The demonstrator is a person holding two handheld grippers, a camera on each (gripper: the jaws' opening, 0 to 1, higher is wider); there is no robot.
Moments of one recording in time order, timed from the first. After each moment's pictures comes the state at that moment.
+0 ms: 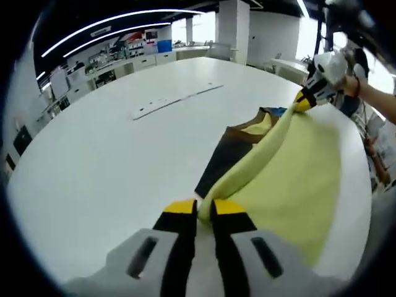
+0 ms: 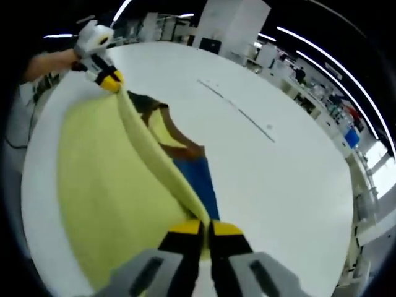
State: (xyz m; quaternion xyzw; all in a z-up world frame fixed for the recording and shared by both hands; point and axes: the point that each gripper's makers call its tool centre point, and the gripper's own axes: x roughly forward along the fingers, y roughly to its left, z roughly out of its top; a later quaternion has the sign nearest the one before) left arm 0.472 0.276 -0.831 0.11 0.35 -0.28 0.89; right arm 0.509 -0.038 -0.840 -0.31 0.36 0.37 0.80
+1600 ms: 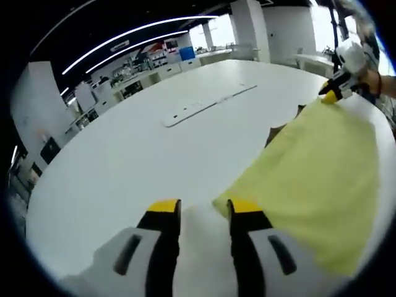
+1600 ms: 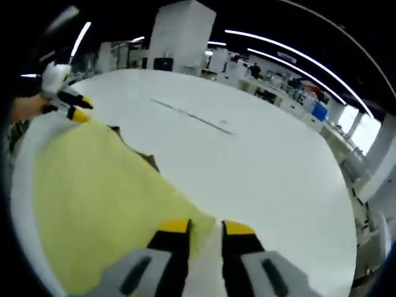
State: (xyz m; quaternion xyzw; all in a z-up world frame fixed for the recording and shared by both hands) left arm 0.514 0.307 -0.832 0.17 0.30 -0.18 0.92; right arm 0.547 -0.065 -0.842 -0.19 0.33 0.27 0.89
